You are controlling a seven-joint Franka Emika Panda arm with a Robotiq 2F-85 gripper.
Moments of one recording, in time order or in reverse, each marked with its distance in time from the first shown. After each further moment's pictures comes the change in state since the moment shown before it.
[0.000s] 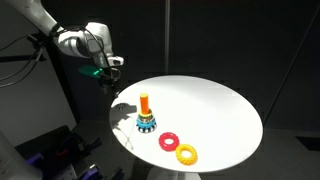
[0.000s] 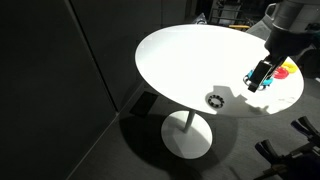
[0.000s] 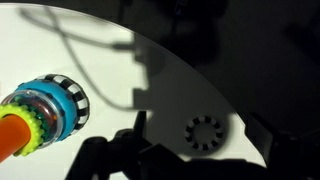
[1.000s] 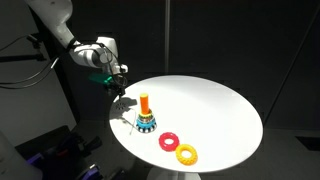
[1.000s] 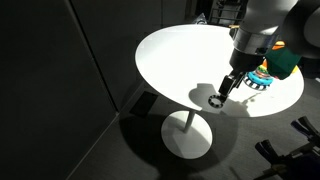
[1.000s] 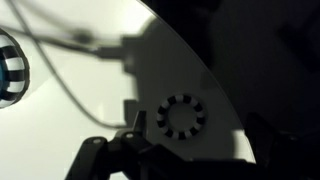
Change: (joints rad) arm 0.060 0.284 -0.006 0.174 -0.038 0.112 0.000
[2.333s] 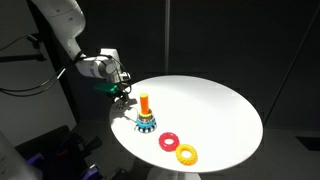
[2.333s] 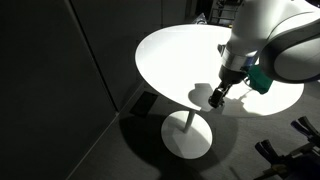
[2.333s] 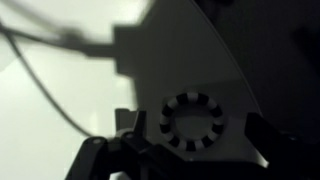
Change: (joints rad) arm 0.065 0.161 -0.071 0.054 -0.094 0.129 0.000
